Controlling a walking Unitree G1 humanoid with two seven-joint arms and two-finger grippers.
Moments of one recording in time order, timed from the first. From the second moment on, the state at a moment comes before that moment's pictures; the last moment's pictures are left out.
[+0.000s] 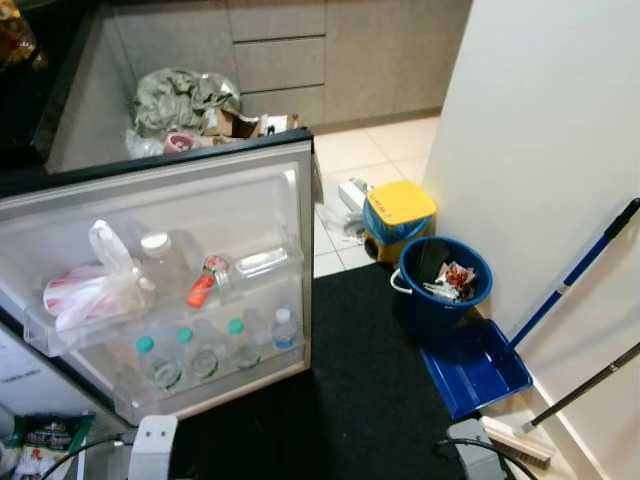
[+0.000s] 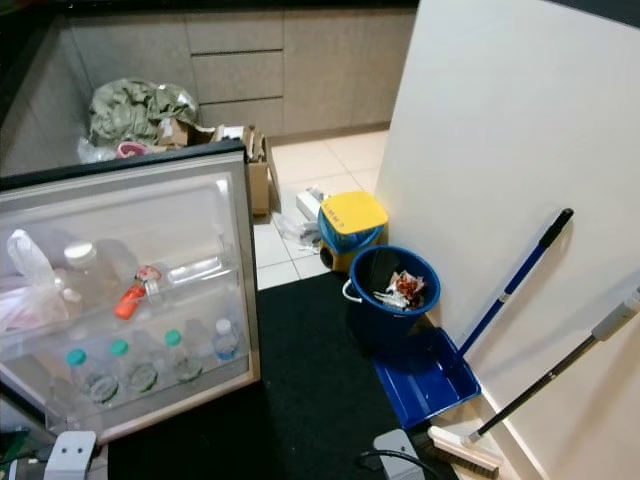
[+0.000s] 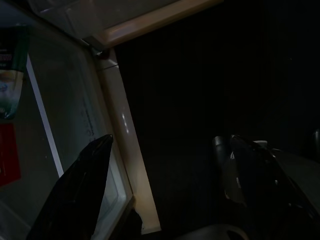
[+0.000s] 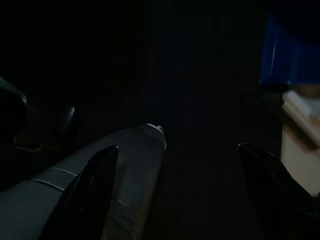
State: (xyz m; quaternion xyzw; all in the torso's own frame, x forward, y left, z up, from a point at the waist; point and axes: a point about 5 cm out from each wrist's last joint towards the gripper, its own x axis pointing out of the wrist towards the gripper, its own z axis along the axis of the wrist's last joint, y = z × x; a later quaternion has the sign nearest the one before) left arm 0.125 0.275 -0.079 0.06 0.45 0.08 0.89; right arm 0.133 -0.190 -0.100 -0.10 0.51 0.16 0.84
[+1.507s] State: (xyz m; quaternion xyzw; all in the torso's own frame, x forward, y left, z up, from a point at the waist) left arm 0.093 0.267 -0.096 0.14 0.53 0.06 0.84; right arm 0.114 -0.237 -0.099 -0.22 0.54 0.14 0.80
